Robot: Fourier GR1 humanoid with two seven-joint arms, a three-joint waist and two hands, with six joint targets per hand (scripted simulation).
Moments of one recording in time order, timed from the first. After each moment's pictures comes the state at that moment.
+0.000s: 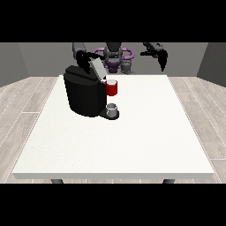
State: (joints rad) left arm -0.23 0.07 0.18 -1.40 0.00 -0.21 -0.06; right arm -0.59 -0.16 -0.08 -1.11 0.00 0.07 -0.06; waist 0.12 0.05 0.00
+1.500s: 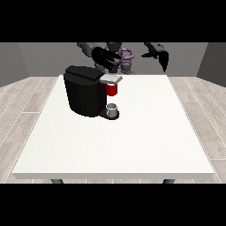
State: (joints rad) left arm -0.27 0.10 0.15 -1.36 0.02 -0.19 -0.14; right arm -0.82 -0.09 -0.01 -0.99 0.14 0.02 -0.05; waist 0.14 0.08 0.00
